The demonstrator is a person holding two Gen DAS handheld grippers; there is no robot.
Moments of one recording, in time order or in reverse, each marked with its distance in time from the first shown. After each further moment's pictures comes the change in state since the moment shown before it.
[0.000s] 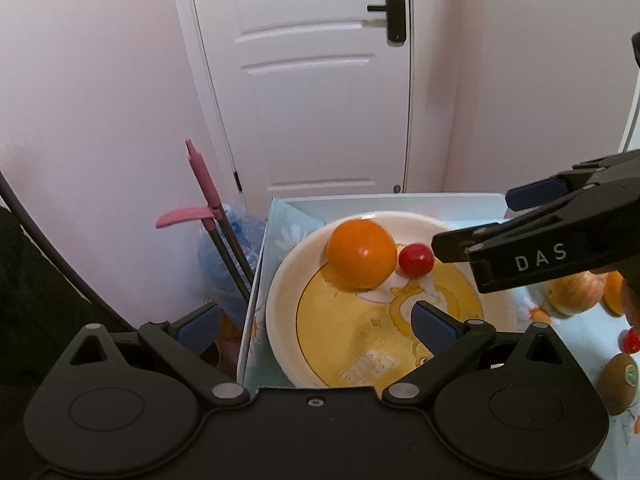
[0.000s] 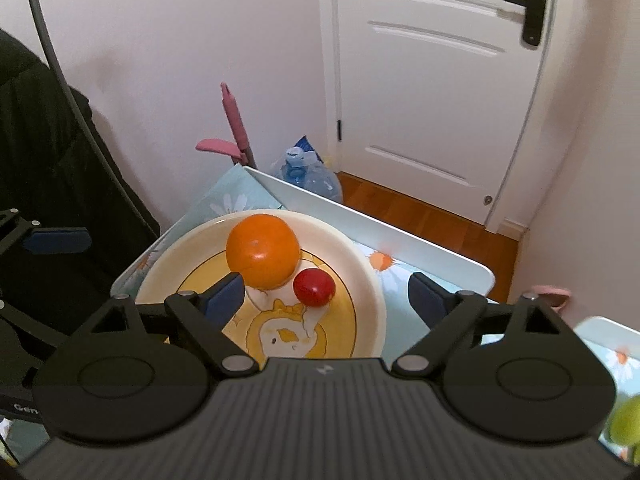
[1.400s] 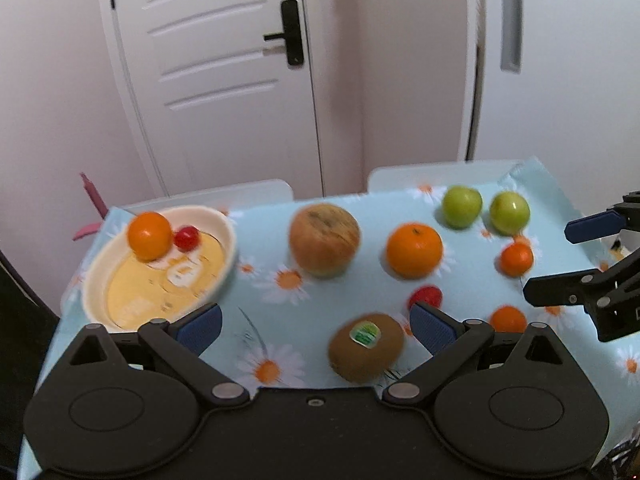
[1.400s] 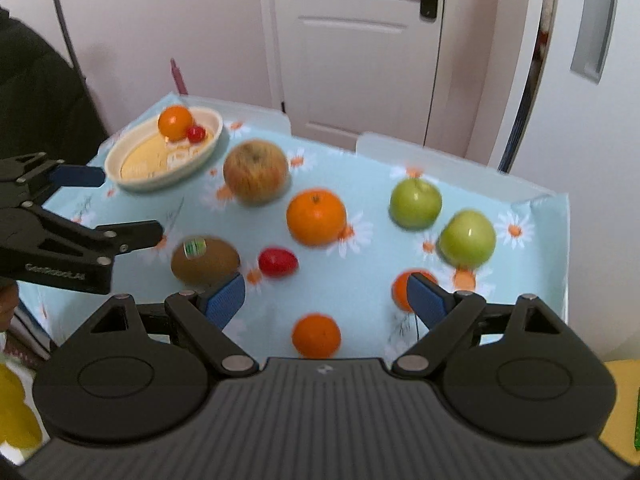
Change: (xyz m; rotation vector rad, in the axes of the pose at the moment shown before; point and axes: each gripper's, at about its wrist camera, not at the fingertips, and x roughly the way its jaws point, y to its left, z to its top) left arm -0.081 -0.219 -0.064 0.077 -0.072 -0.087; right arm -0.191 -0.166 -0.200 0.015 0.007 -0.049
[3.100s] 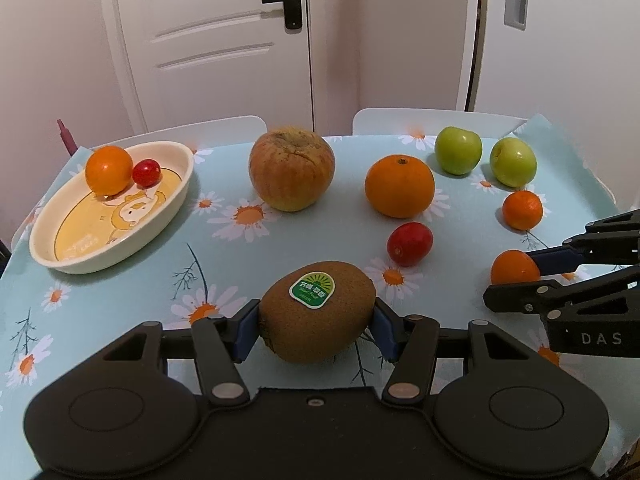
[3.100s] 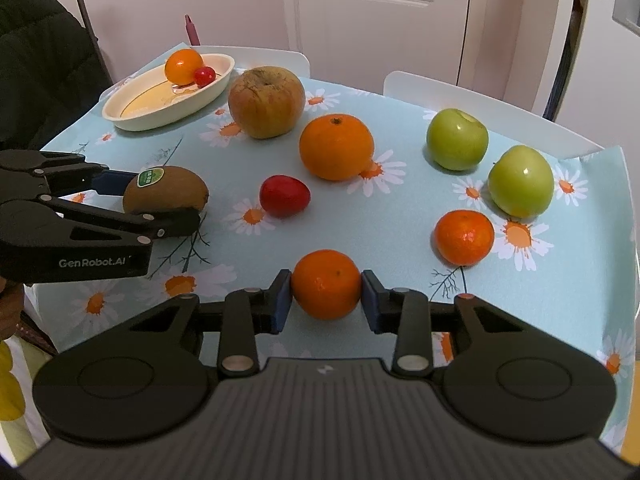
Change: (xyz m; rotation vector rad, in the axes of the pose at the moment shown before) left arm 0.041 -0.028 -0.037 -0.055 0.058 -0.007; right arm 0.052 0.008 -0.036 -0.033 0.026 0.048
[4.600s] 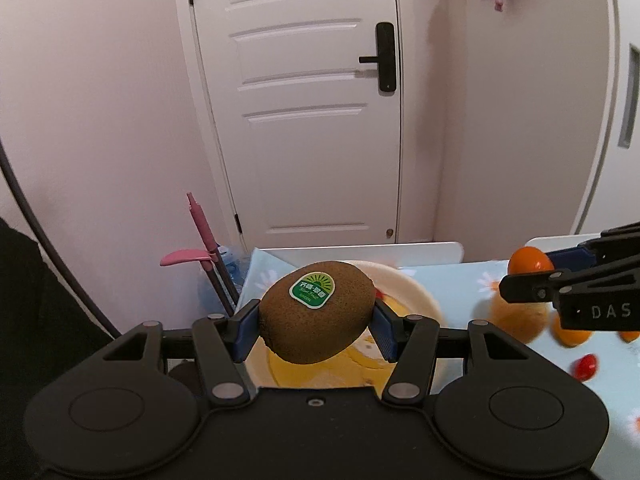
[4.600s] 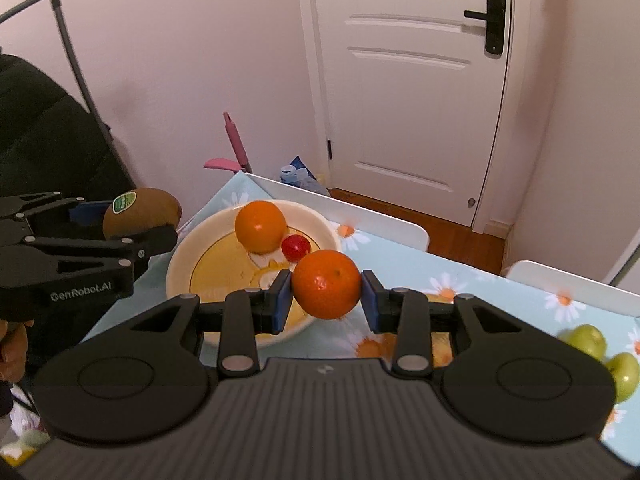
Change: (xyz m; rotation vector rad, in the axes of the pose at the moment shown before) left arm -0.037 0.208 0.095 -0.031 -0.116 0.119; right arm 0.045 0.131 0.199 0.072 -0.093 0.009
